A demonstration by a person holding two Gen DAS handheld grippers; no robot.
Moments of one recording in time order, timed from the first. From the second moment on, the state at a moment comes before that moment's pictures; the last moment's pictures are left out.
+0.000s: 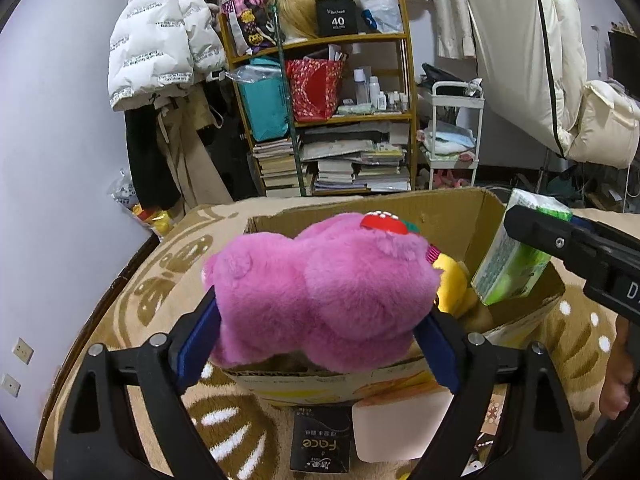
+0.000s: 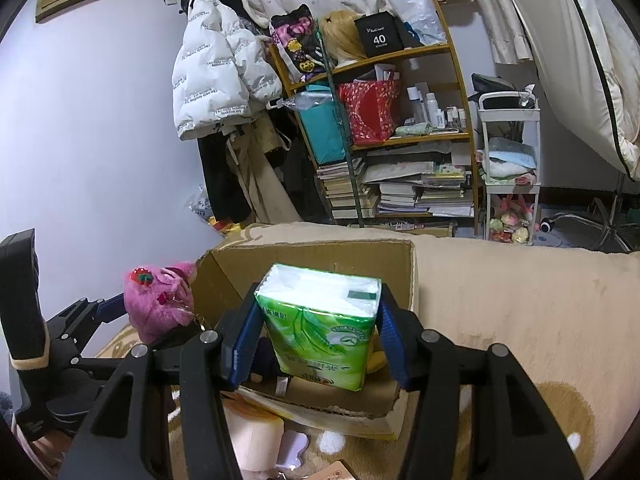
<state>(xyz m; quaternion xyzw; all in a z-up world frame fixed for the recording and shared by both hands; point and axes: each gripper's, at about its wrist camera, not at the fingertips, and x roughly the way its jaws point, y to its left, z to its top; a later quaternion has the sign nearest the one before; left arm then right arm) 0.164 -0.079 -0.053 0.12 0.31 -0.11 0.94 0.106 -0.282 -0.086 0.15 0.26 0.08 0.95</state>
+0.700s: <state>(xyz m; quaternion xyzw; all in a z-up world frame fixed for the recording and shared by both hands) 0.152 -0.079 -0.049 0.13 0.30 -0.11 0.94 0.098 -0.291 -0.077 0.18 0.25 0.08 0.95</state>
